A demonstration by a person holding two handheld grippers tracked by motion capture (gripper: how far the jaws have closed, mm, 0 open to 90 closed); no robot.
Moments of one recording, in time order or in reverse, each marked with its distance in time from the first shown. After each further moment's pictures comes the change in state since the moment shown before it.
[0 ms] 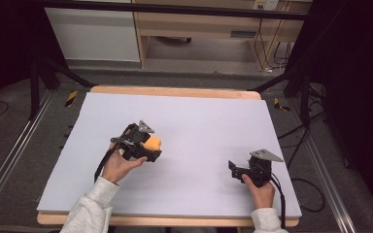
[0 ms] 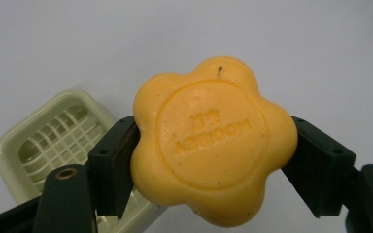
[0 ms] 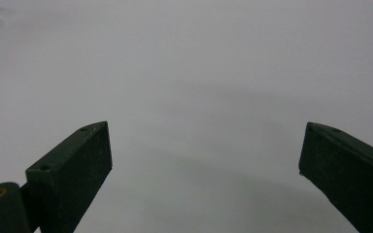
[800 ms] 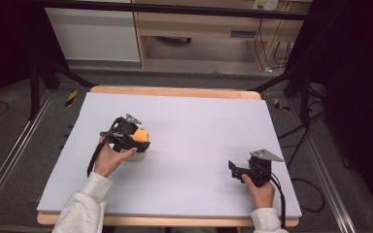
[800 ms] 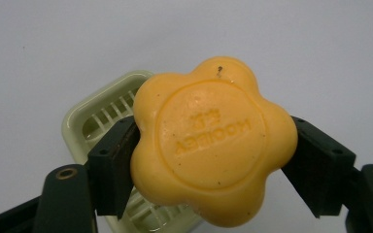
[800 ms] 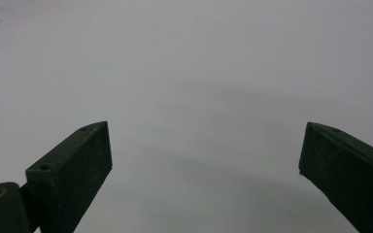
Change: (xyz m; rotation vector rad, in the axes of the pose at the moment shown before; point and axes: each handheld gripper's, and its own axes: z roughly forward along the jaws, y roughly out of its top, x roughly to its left) left arm 0.039 -0.007 0.002 0.013 0.069 -0.100; right arm 0.000 0.000 0.001 0.003 0.004 0.006
